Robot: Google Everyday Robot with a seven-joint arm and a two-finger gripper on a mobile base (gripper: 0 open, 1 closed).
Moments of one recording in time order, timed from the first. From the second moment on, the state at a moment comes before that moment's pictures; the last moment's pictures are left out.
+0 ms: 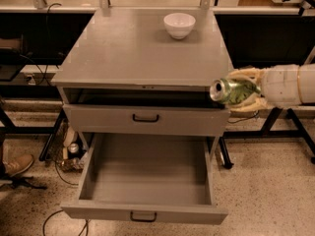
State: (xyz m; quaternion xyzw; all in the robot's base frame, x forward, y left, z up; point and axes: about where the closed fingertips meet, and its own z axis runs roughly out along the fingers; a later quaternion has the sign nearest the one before) arm 0.555 -0.211 0.864 -0.69 0.53 0.04 0.50
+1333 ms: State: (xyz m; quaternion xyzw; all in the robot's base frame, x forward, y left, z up) arm 0.699 -0.175 0.929 -0.79 0.43 -0.01 0.43
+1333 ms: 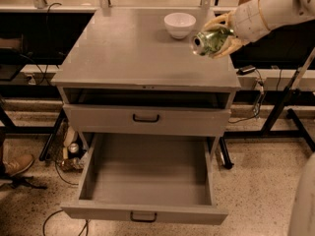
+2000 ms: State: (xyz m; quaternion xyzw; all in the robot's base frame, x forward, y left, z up) arm 0.729 -0.148 0.932 -0.83 0.44 -0.04 0.35
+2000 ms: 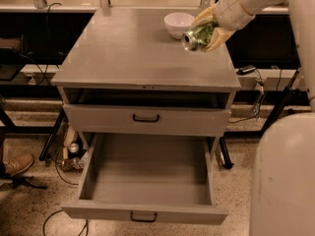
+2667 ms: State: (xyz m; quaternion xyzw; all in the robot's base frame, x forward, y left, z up) arm 0.734 -0.114 0.909 -0.86 0.42 -0.04 0.28
